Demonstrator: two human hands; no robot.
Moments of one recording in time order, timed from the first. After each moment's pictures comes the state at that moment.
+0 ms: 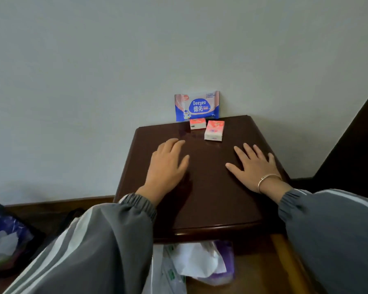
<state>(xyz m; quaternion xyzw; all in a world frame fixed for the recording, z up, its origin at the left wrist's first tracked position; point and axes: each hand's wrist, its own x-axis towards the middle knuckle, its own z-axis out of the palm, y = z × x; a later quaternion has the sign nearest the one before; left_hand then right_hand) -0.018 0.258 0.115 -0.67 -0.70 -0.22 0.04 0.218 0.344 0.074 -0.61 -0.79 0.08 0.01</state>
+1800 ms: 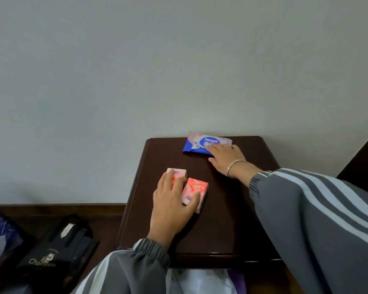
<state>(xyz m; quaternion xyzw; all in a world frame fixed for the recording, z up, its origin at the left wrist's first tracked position) -0.027 0.220 0.071 -0.59 -0.74 -0.32 -0.04 0.105 0.417 0.108 -0.46 -0.88 -0.01 -0.04</state>
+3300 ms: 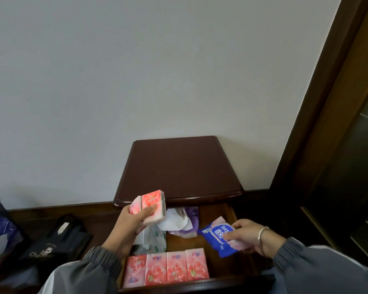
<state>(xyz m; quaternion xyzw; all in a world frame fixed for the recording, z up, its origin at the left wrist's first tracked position) 0.013 0.027 0.117 -0.26 -0.60 -0.55 -0.52 0.325 0.107 0.099 -0.63 -0.54 0.55 0.08</state>
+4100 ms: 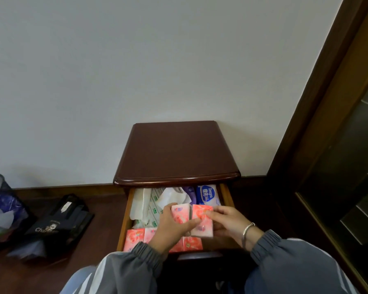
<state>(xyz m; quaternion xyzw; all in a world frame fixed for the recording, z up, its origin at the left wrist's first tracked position) 0.125 -0.004 0.087 -0.34 -0.63 -0.46 -0.52 0.295 0.056 0.107 -0.51 -0.47 0.68 0.24</state>
